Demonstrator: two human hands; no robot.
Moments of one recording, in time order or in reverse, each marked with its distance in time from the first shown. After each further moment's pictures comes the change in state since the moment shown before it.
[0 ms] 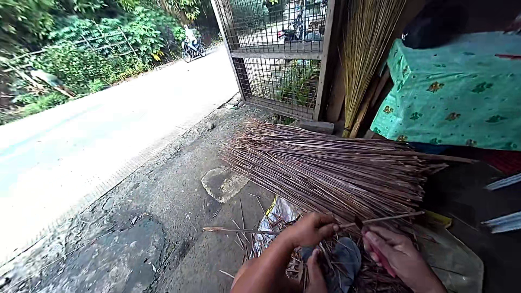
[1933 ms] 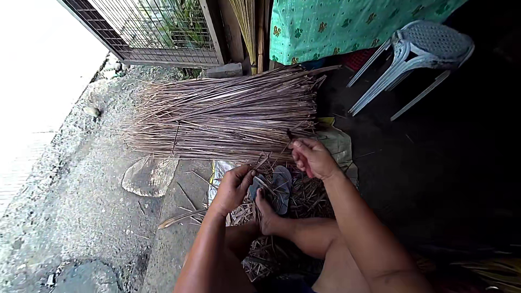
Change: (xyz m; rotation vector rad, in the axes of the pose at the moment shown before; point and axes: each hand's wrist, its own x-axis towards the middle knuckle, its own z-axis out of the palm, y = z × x) left_hand -0.003 -0.006 0.009 0.101 0.118 -0.075; right_hand 0.004 -0.003 -0.031 0.197 0.211 0.287
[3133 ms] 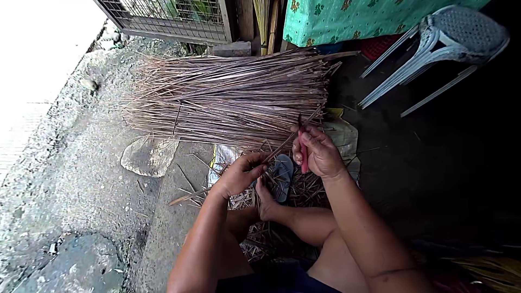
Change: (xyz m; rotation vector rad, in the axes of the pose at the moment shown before) left_hand 0.004 0.006 -0.003 -0.238 -0.257 -0.166; right_hand -0.008 -0.001 0.027 0.343 -0.115 -0.232
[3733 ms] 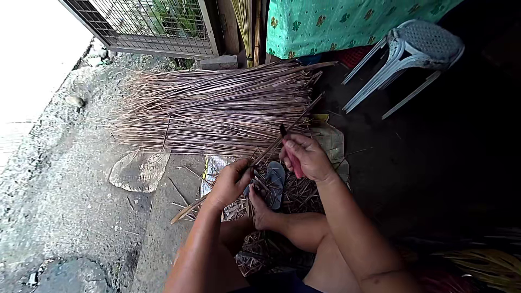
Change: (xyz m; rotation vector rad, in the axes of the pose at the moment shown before) left_hand 0.010 -0.011 0.006 0.248 0.192 0.134; right_hand 0.001 -0.012 -0.008 -0.288 0.078 0.062
